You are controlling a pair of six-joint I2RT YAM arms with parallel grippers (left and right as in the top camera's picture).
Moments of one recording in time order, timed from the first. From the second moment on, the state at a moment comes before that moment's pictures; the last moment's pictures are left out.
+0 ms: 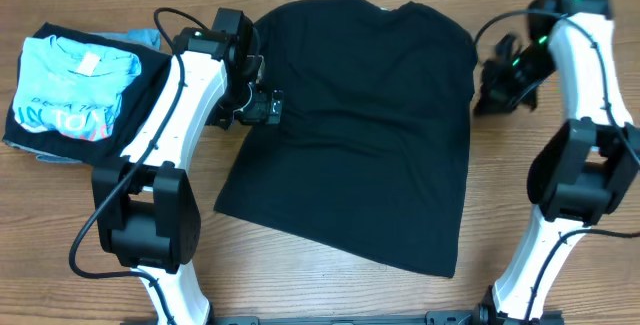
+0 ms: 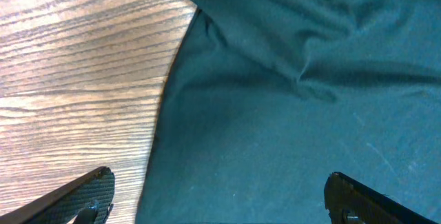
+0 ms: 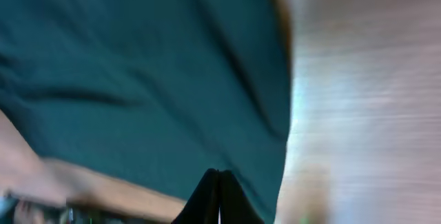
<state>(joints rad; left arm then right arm) -0.19 1.98 1.69 -1.22 0.11 -0.14 -0.16 2.21 2.00 -1.63 -0.35 0.04</state>
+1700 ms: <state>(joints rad) -0.19 1.98 1.51 -1.05 0.16 -0.18 -0.42 2.20 1.88 -1.30 0.14 0.35</state>
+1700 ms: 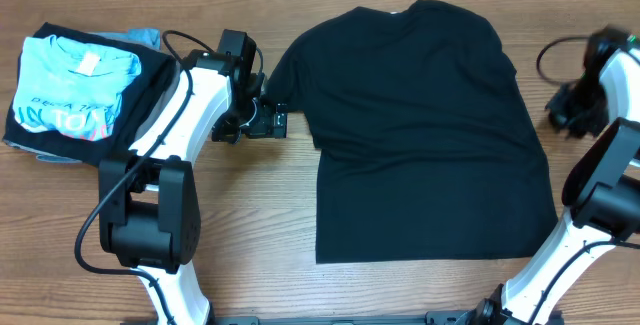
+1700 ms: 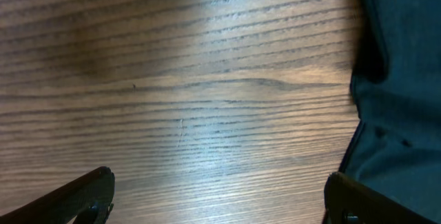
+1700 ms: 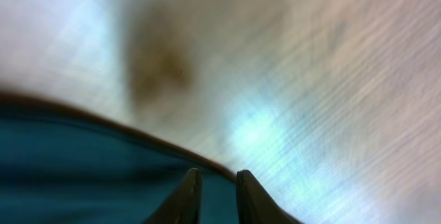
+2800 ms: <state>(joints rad) -0.19 1.98 1.51 -1.03 0.15 -0.18 0.30 2.18 1.51 -1.31 -0.40 0.20</state>
